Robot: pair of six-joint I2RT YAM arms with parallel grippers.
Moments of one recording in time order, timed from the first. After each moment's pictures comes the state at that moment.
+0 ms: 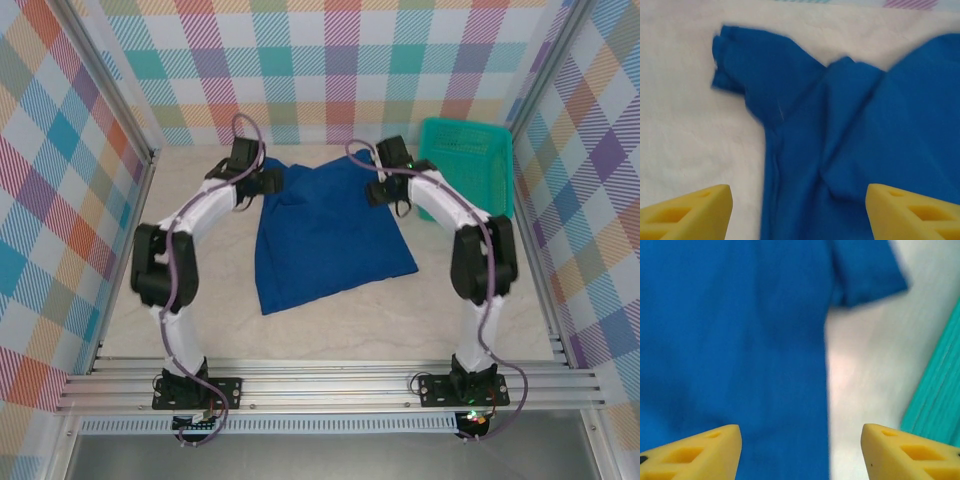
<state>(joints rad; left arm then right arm) -0.27 1.86 1.49 -0.42 -0.05 -0.27 0.38 1.91 1.60 -0.72 0.11 0.03</state>
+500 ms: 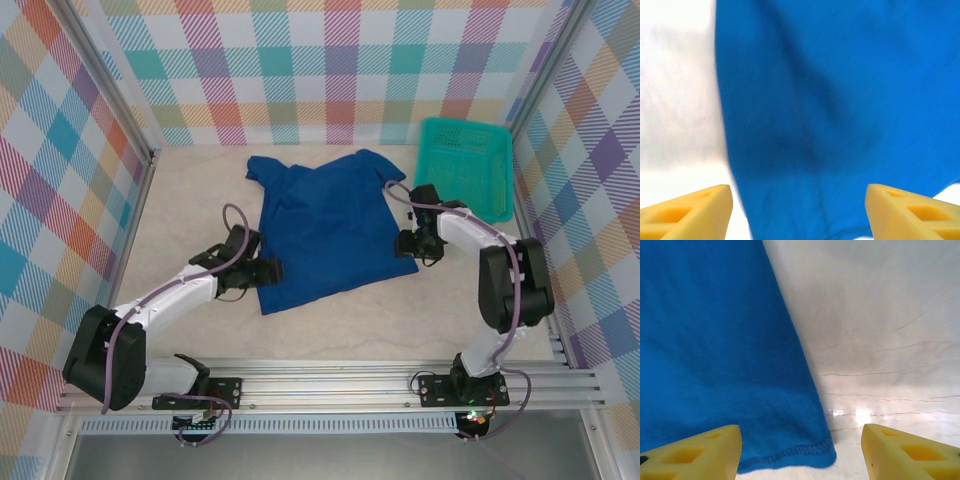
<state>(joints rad) -0.48 1.30 0.73 -0.50 0.01 -0.55 0.25 1.74 1.13 -0.76 -0.03 0.27</state>
